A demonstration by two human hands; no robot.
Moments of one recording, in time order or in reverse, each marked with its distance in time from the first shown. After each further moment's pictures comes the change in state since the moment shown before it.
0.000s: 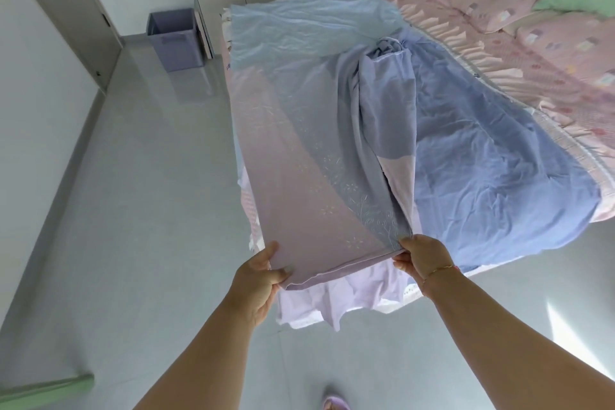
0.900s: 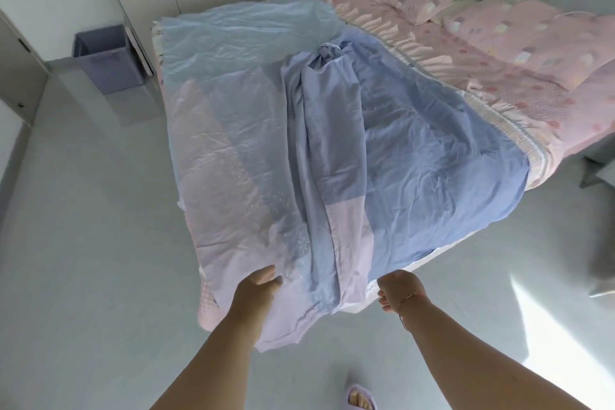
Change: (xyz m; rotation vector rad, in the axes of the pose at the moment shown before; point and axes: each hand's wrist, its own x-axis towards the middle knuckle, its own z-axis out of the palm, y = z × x) left_hand 0.040 -0.074 0.057 0.617 0.060 -0.042; right_hand 0.031 0.074 -0.075 -0.307 0.080 0.184
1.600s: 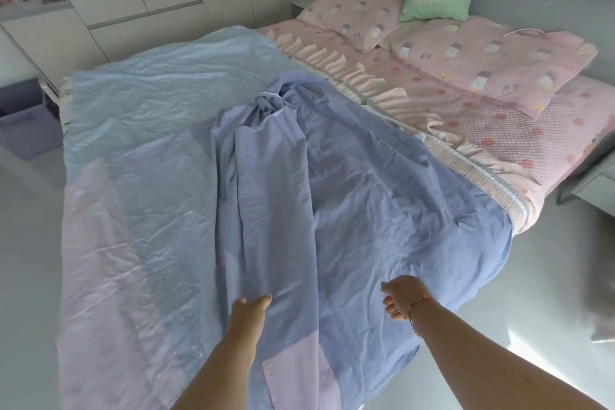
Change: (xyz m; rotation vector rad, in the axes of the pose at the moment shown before) left_hand 0.201 0.165 0.171 0.118 0.089 -0.165; right_hand 0.211 -0.163 -0.137 0.080 -0.020 0.114
